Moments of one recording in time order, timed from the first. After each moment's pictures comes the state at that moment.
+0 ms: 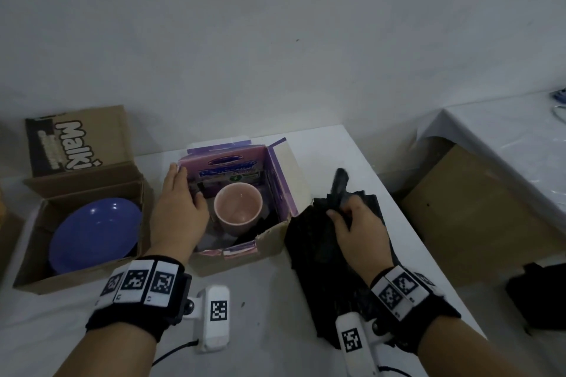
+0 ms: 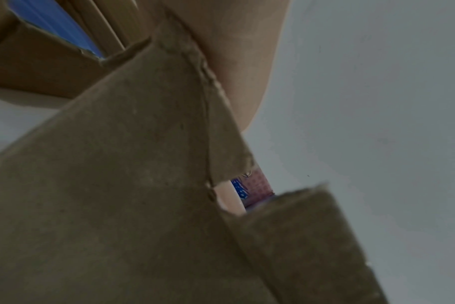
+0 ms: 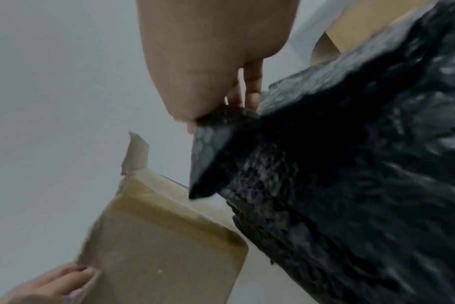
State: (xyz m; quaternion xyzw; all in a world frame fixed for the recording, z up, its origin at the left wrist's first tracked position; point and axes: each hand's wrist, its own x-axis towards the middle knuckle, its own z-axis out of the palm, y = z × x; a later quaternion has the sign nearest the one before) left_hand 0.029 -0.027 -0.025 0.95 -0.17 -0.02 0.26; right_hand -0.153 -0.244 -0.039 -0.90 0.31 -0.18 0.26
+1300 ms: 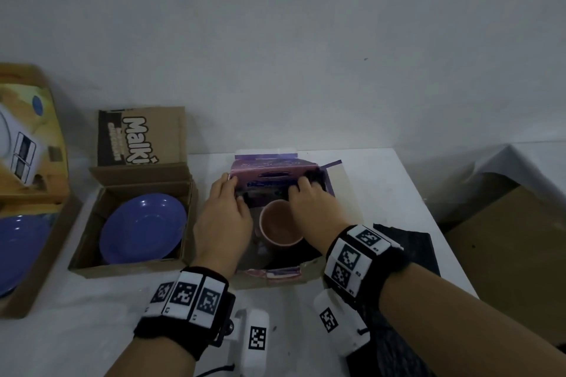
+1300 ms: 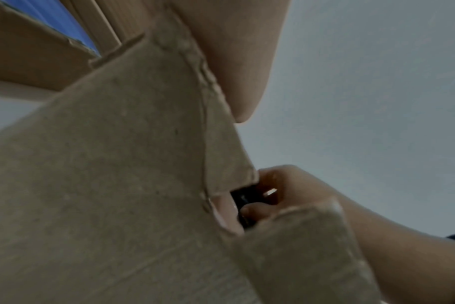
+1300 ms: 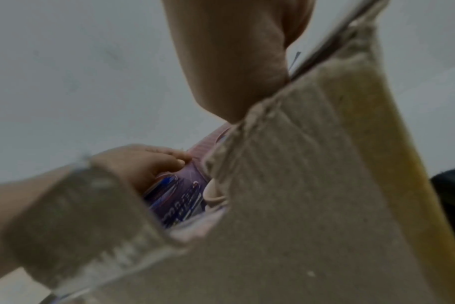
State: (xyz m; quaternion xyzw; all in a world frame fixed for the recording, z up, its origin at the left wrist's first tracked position) left_hand 0.034 -0.026 -0.026 0.93 -0.13 0.03 0.33; right_hand -0.010 -0.172 0.008 -1.00 0.06 0.08 0.01
